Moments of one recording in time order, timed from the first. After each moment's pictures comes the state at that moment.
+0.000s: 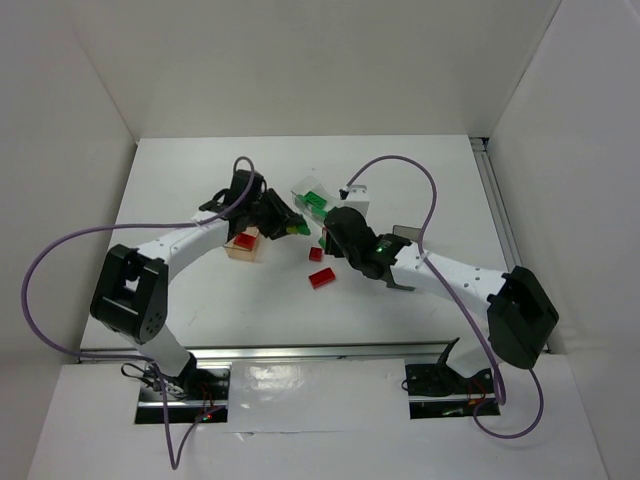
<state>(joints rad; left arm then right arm) -0.37 1.62 1.13 -0.23 0.30 -1.08 0.84 1.45 1.00 -0.24 0.49 0.61</state>
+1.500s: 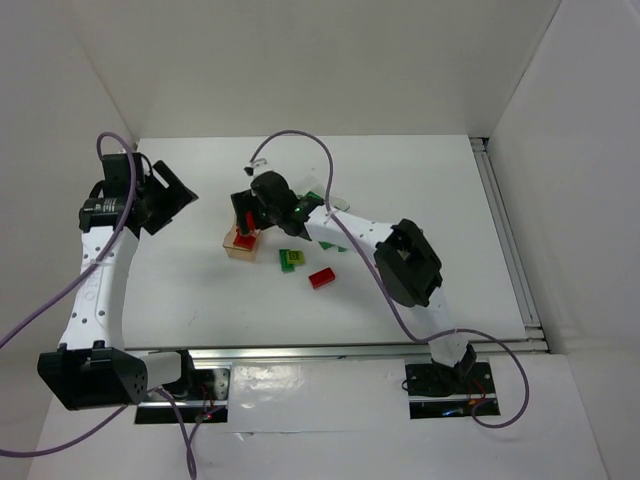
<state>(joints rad) 0.12 1.22 1.32 -0.85 0.03 -0.65 0.87 2.19 1.80 -0.17 0.09 0.37</state>
